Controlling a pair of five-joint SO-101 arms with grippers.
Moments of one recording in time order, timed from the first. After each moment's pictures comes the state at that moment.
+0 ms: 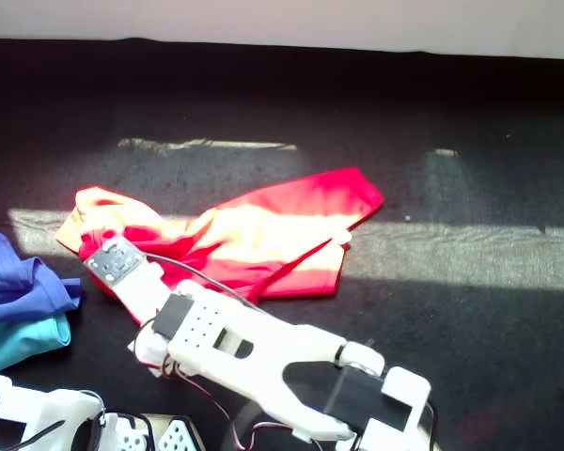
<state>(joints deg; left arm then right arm) -88.3 -3.1 -42.5 101.4 -30.2 -71.1 6.9 17.5 56.0 -15.9</state>
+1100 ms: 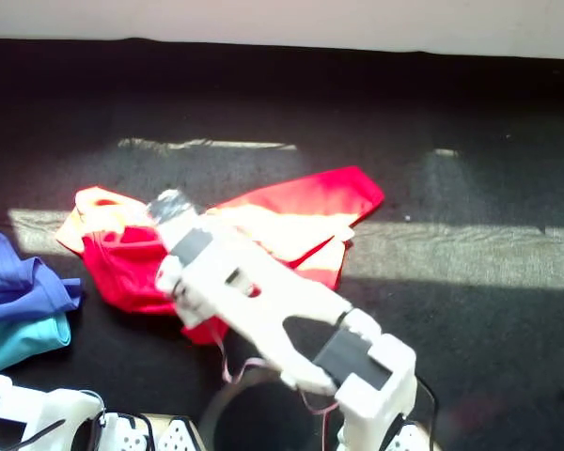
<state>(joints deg) -87.7 -3.1 -42.5 101.4 -30.2 -53.5 15.2 2.1 78.2 -14.9</state>
